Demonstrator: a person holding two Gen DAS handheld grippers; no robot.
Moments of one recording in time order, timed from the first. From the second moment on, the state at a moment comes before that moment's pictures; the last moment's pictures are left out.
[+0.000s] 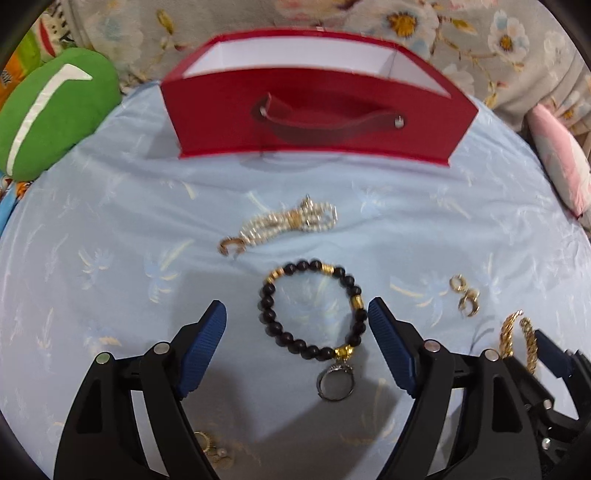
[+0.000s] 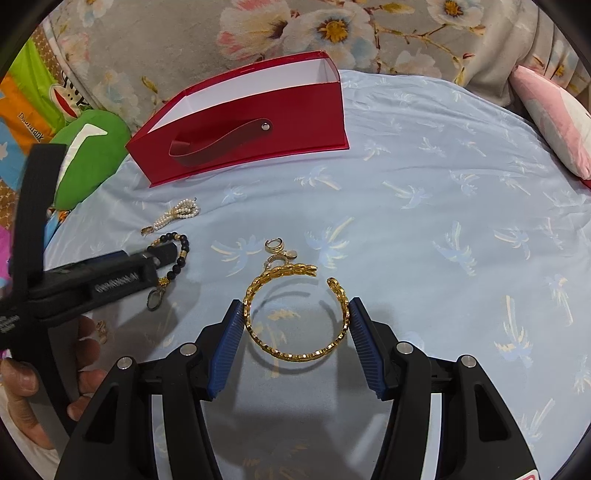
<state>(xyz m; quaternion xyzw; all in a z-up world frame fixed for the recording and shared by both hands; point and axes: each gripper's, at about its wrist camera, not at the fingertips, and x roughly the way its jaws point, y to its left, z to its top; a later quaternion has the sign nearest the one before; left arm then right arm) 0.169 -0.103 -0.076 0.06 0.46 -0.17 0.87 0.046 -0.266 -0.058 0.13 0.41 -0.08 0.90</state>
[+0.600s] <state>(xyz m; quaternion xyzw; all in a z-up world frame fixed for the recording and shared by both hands) 0.161 -0.112 -0.074 0.06 0.45 -0.21 0.87 0.049 -0.267 -0.058 0.13 0.41 -0.08 0.90</state>
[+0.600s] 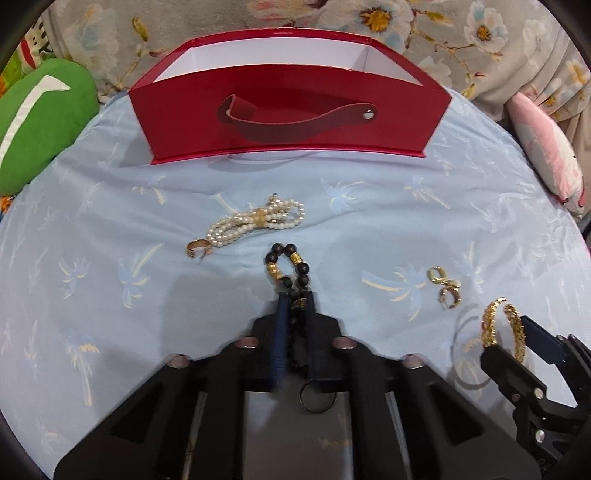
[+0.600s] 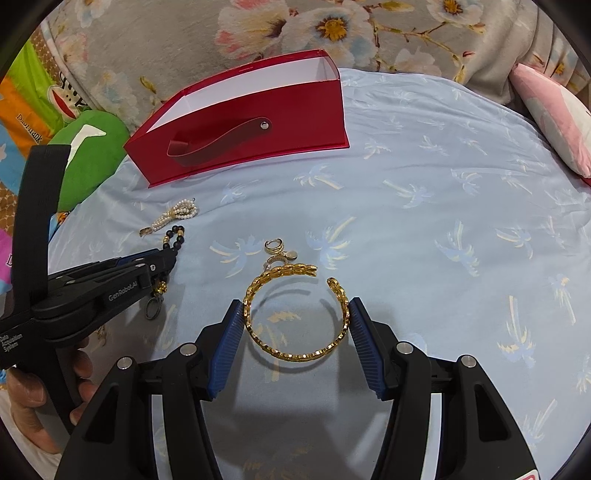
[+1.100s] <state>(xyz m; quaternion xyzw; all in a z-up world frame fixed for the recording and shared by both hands) 0.153 -0.090 -0.033 0.00 0.43 -0.24 0.87 0.048 -0.268 -0.044 0.13 0.39 -0.08 0.91</state>
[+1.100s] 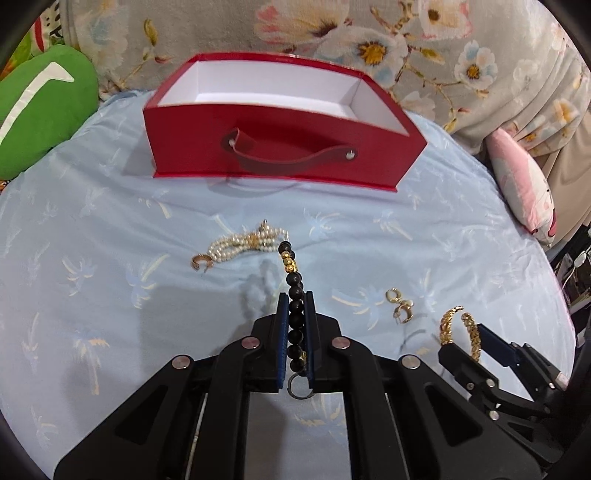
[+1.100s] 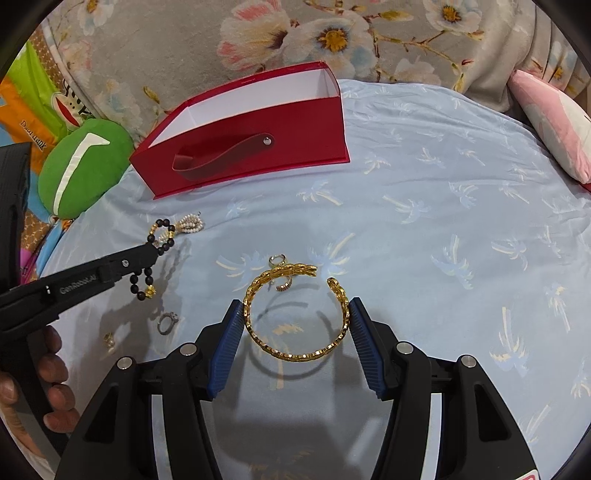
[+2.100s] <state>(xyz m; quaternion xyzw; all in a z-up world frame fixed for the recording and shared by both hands) 0.227 -0.077 0.137 0.01 0.25 -0.22 0.94 0.146 -0.257 0.138 0.05 0.20 -0.02 0.98</state>
